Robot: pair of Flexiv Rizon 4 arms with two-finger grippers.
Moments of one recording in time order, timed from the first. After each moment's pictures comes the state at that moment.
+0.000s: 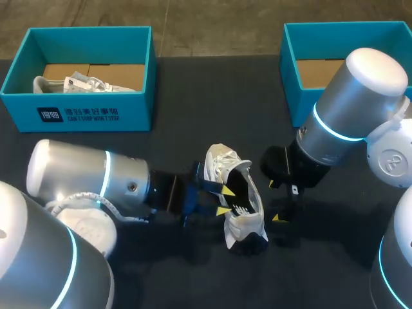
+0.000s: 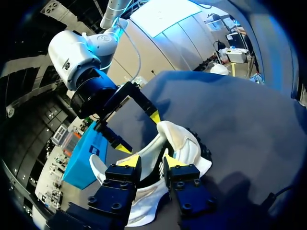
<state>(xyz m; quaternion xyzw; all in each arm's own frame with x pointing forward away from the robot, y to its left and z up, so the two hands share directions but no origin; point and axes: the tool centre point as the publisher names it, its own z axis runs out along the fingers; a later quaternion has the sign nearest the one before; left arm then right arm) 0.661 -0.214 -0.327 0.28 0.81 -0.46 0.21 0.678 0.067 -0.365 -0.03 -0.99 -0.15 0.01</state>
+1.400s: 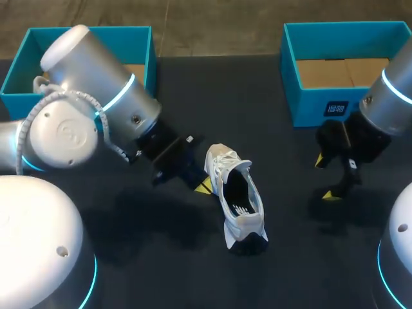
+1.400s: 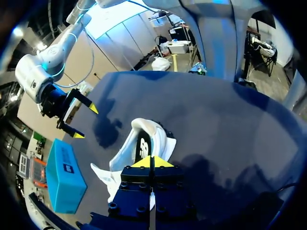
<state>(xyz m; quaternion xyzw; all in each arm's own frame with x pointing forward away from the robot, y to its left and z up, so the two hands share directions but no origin) 0.670 -0.174 -0.290 0.48 0.81 -0.33 0.05 0.703 -0.037 -0.324 -0.03 -0.99 -0.17 0.02</state>
